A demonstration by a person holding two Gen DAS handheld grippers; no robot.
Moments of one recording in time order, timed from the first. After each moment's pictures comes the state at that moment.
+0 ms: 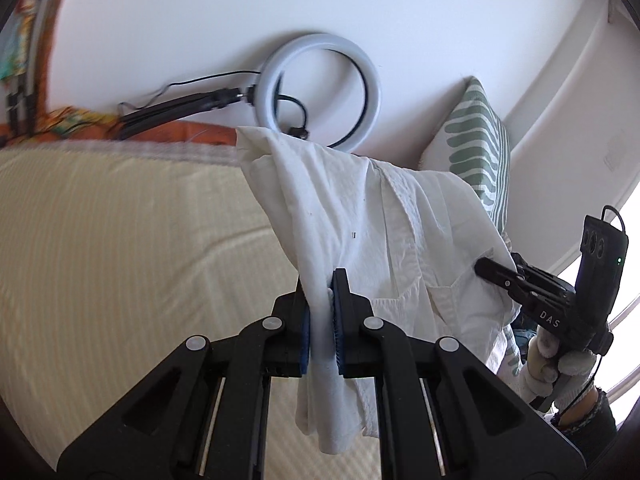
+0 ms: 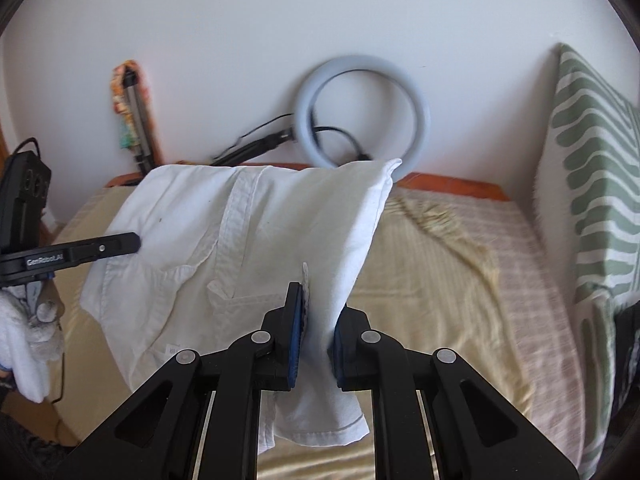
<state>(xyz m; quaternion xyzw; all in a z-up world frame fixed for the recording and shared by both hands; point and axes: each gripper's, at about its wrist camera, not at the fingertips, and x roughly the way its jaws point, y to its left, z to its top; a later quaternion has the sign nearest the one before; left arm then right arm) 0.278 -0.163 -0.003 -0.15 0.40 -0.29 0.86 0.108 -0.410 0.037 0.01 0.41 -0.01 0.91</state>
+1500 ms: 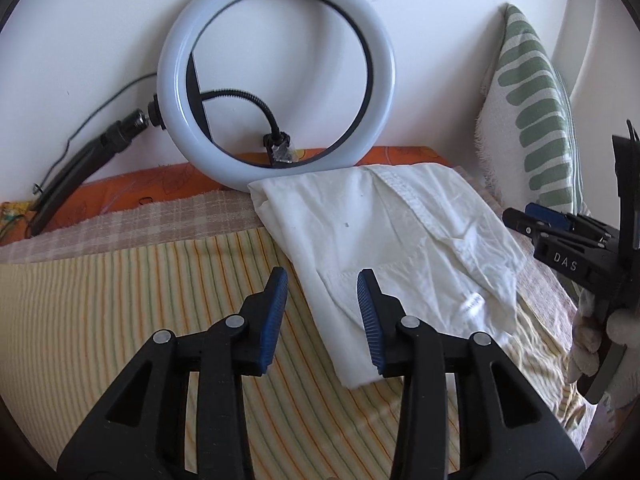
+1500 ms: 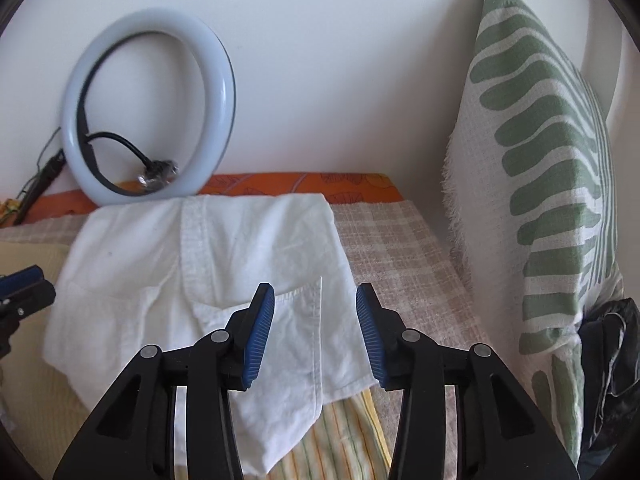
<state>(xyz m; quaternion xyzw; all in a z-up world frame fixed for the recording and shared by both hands) 0.401 -0.331 -0.054 -0.01 0.39 -0.23 0.89 0.234 -0.566 -0.036 -0.01 0.43 -0.20 0.88</state>
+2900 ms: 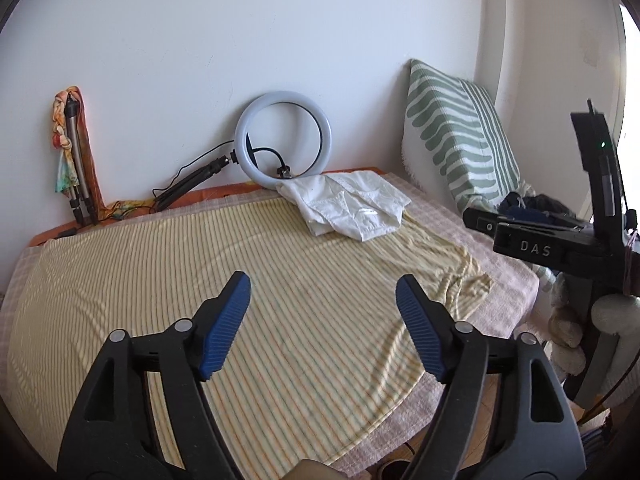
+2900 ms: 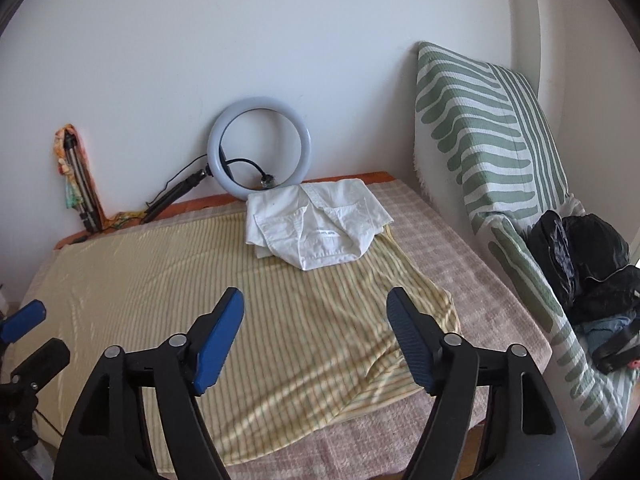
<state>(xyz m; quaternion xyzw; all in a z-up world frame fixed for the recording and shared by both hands) 0.076 -0.206 0.058 0.03 0.29 -0.23 0.93 0.000 -0.378 0.075 0.06 0.35 -0.20 0.91</state>
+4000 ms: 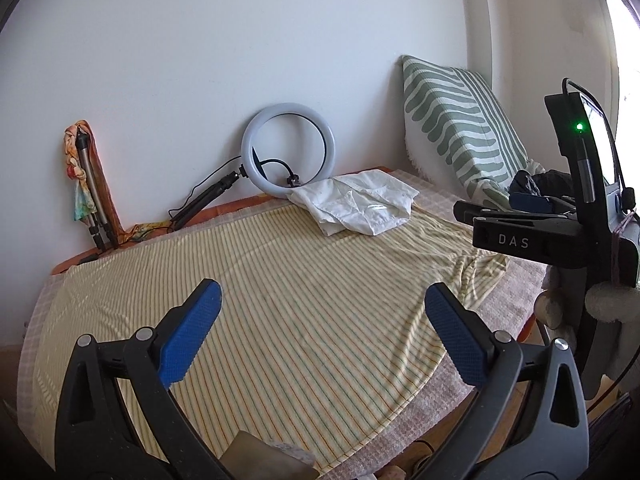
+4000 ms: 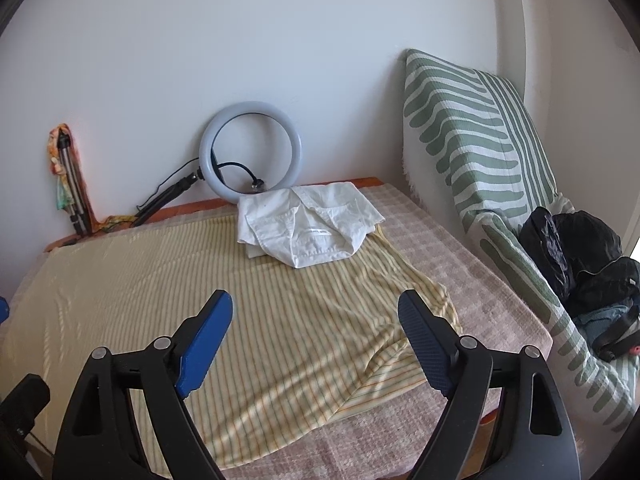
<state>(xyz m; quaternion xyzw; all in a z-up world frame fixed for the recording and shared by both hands) 0.048 -0.210 0.049 0.08 0.25 -0.22 0.94 -0.010 -0.368 0.054 0.05 0.33 -0.22 0.92</state>
